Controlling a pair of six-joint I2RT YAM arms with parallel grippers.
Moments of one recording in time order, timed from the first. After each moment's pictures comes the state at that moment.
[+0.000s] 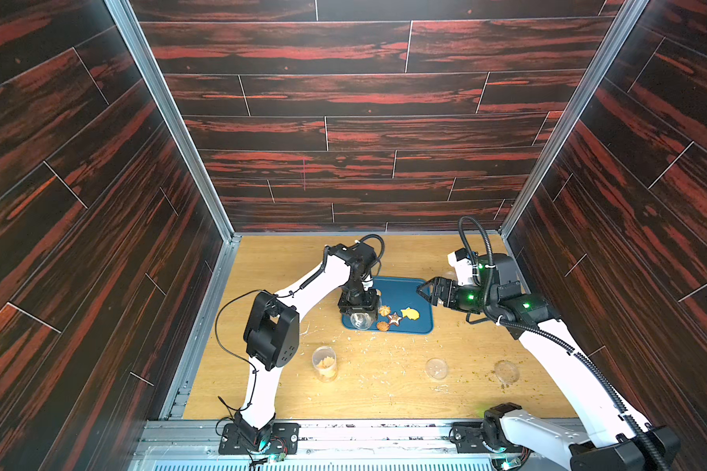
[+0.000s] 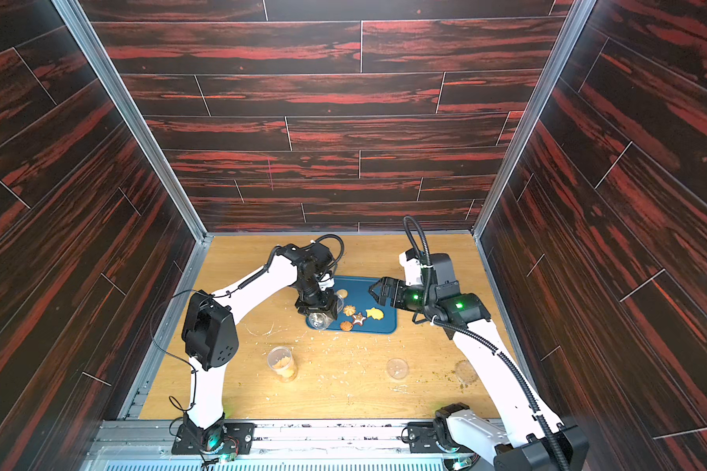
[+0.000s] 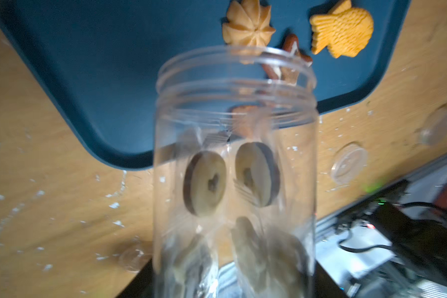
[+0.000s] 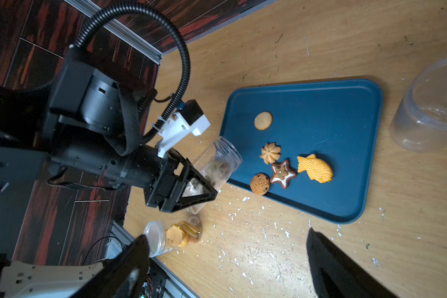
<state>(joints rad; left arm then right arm) -0.59 2.06 1.84 -1.28 0.42 -0.42 0.35 1.11 1.10 -0.69 -0.42 0.50</state>
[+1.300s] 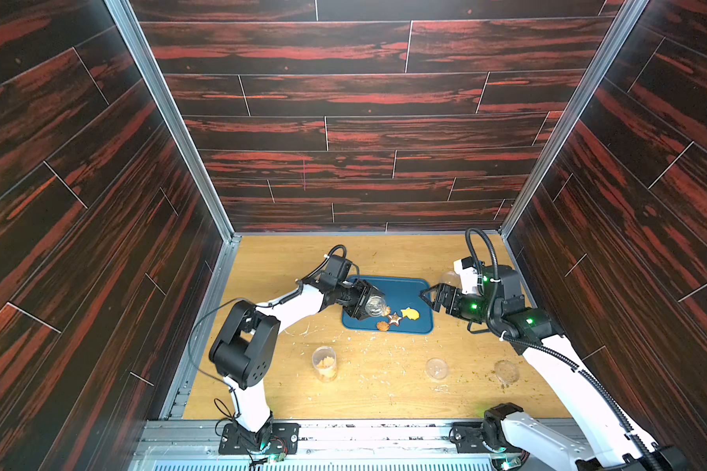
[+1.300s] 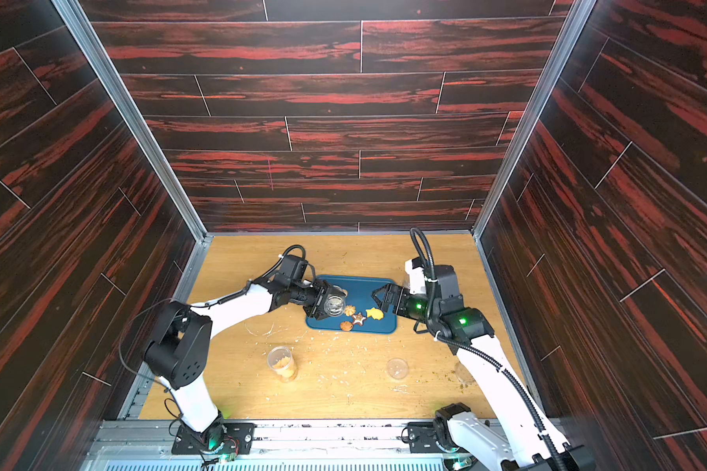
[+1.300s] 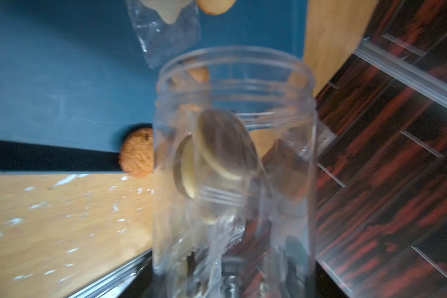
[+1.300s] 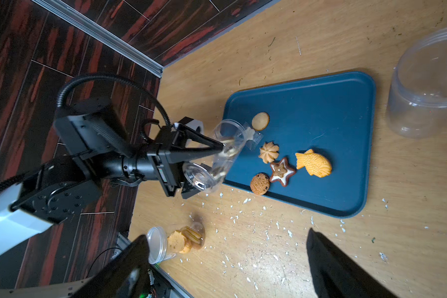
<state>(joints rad) -0.50 1.79 1.16 -0.15 0.72 -1.57 0.35 1.01 0.97 -0.61 -0.40 0.58</state>
